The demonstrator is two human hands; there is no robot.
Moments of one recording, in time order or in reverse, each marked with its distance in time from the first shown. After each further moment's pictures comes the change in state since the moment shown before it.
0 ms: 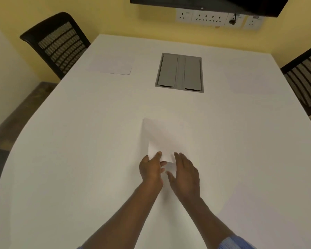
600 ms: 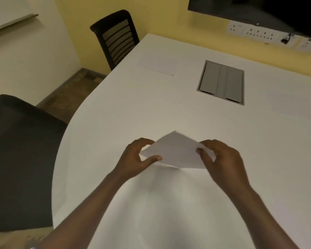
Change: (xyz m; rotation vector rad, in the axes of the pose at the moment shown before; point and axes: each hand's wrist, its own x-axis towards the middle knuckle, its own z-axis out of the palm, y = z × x) left_hand -0.002 0.126 -0.223 0.856 -0.306 0.906; right_hand -0.023 -0.138 -0.120 0.211 0.193 -0.371
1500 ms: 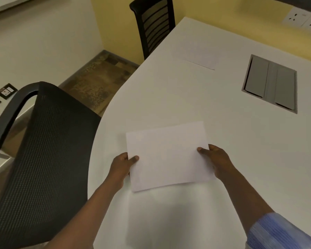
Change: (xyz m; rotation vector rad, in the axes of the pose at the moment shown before) left_hand -0.009 -0.190 -0.102 -0.524 0.241 -0.860; right_hand 0.084 -0.013 0.221 0.692 -0.377 0.930
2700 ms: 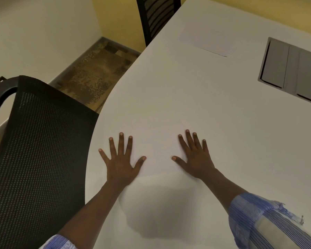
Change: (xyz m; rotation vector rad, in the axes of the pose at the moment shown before) left_hand 0.073 -0.048 -0.007 1.303 0.324 0.571; right_hand 0.077 0.065 0.075 -1.314 -0.065 -0.736
